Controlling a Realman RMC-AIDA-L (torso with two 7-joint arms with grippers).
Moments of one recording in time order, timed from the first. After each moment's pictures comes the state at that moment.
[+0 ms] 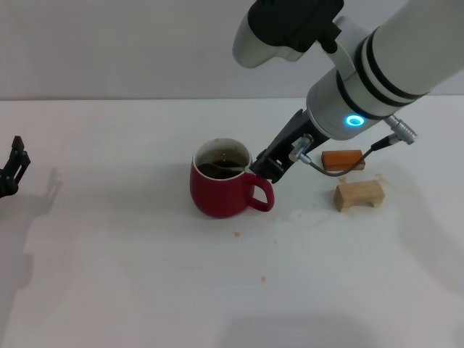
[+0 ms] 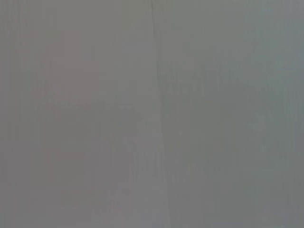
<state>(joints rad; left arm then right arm) -0.30 -2.07 -1.19 -0.20 2.54 1.15 -0.04 0.89 2.07 1.52 1.37 -2.55 1.46 -0.35</state>
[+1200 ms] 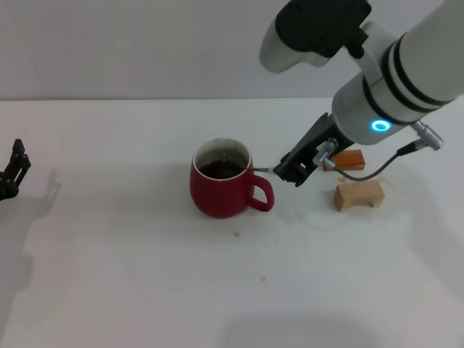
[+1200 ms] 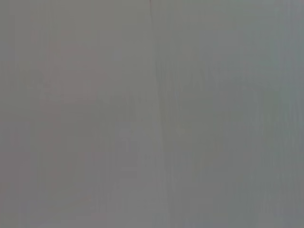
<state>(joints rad) -0.30 -2.07 -1.19 -0.20 2.54 1.15 -0.04 0.83 2.07 1.54 1.43 -2.60 1.50 -0.35</state>
